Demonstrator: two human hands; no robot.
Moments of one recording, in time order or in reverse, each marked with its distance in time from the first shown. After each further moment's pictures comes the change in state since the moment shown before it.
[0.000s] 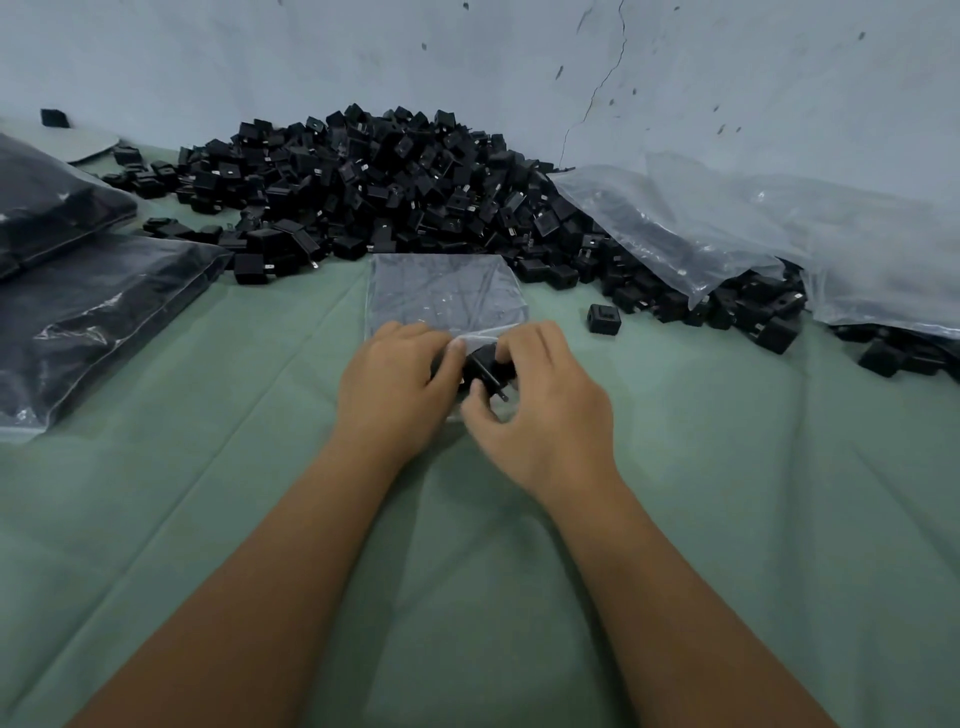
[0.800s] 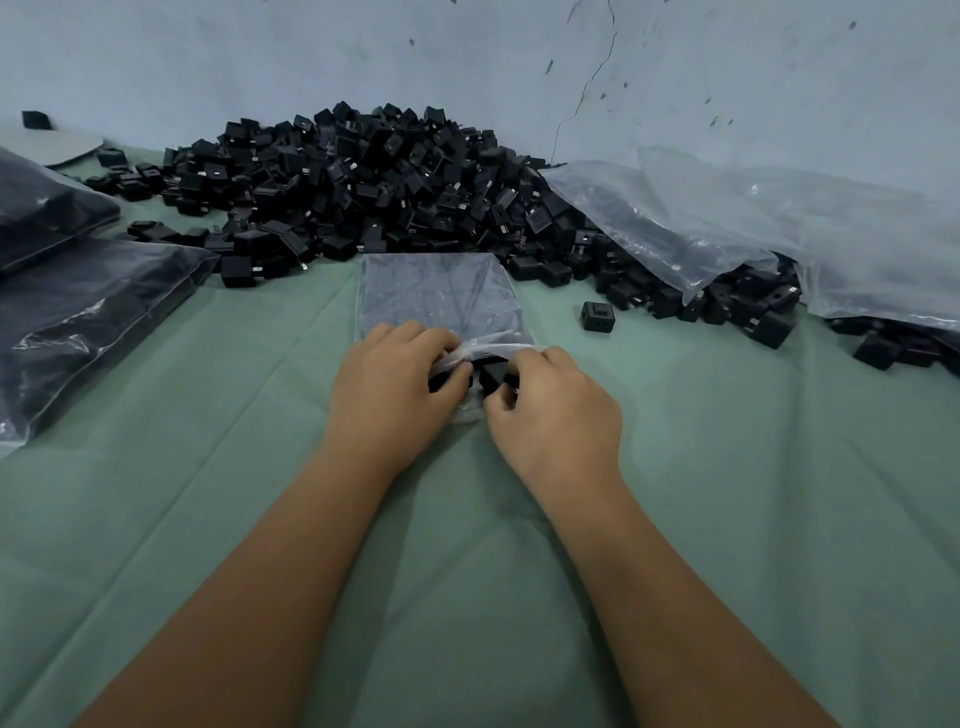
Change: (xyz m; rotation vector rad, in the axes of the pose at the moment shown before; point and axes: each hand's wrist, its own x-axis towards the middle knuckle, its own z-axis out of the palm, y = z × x) left_hand 0.001 -0.003 0.004 0.102 0.000 0.075; right_hand 0.004 0.016 0.009 -0.306 -0.235 0.279
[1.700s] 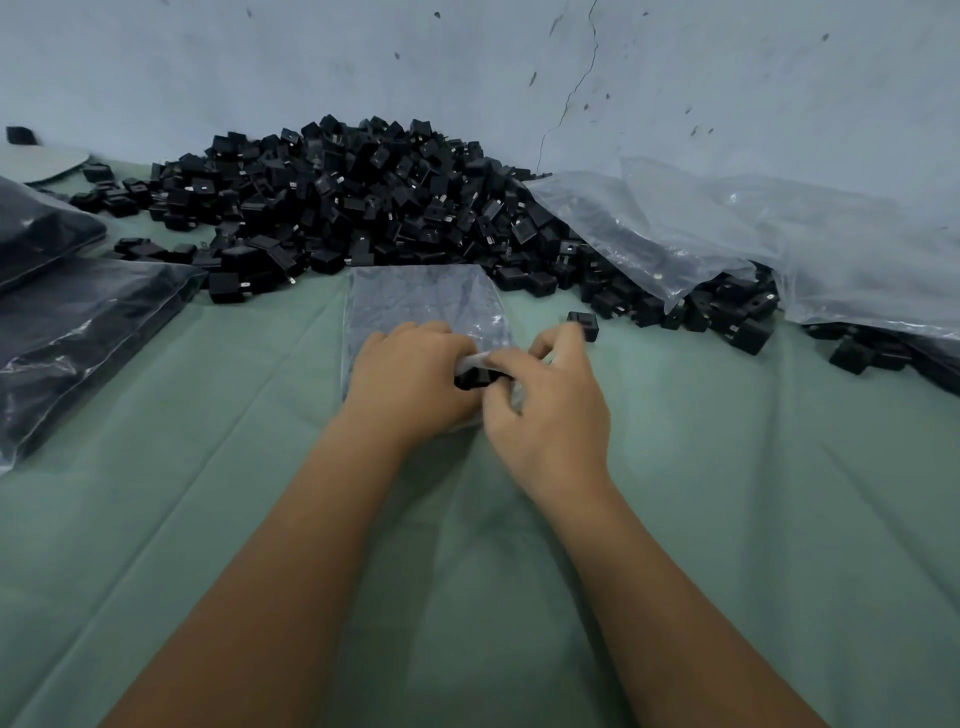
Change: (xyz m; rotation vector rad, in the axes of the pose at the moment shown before) left_hand 0.033 0.021 -0.001 0.130 -0.265 0.030; right_hand 0.006 0.007 -0.011 0.323 0.190 -0.079
